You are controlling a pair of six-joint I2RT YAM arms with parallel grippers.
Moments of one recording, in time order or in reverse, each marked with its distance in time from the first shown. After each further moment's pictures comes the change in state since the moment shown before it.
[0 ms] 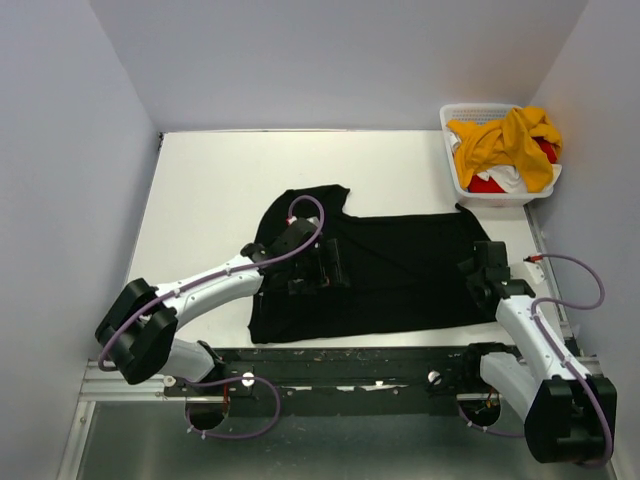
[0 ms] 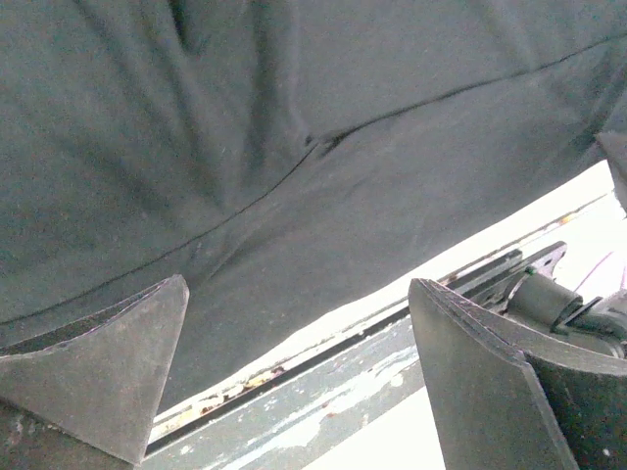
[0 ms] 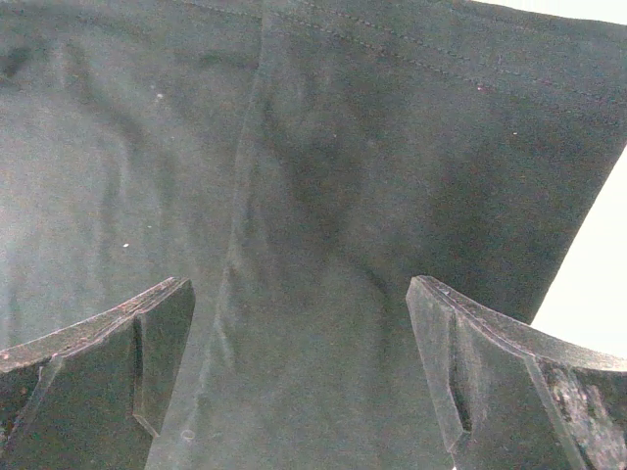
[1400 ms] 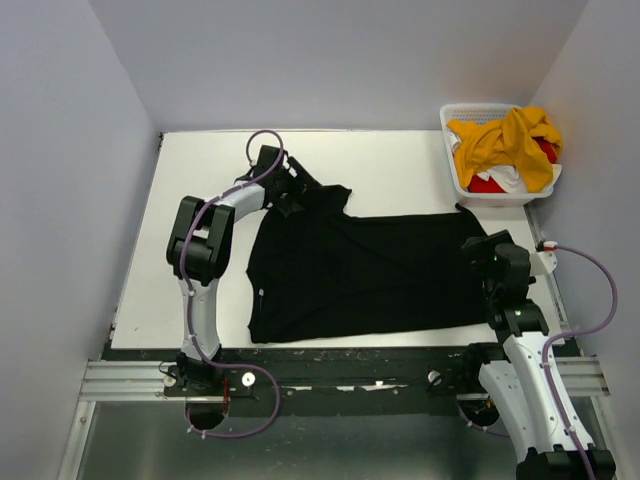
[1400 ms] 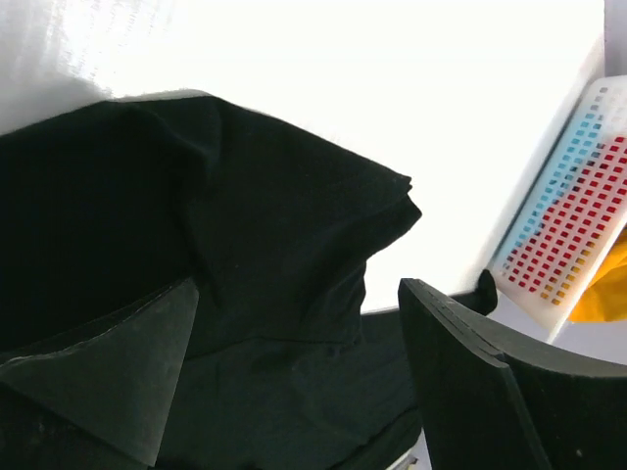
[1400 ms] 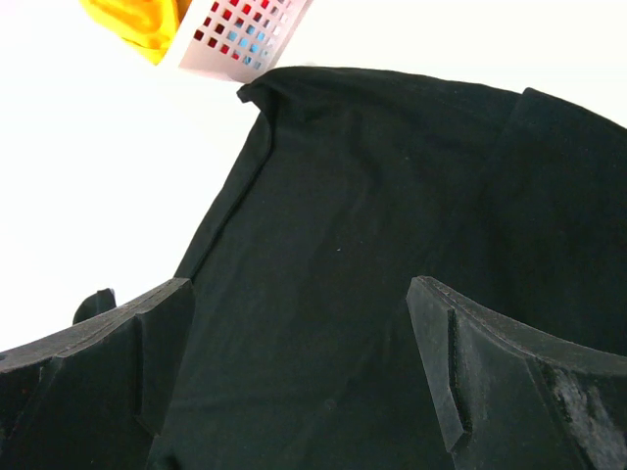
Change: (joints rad) left arm 0.508 0.698 0.639 0.180 0.102 -0.142; right arm -0.002 -0.367 -0.016 0.184 -0.108 -0.205
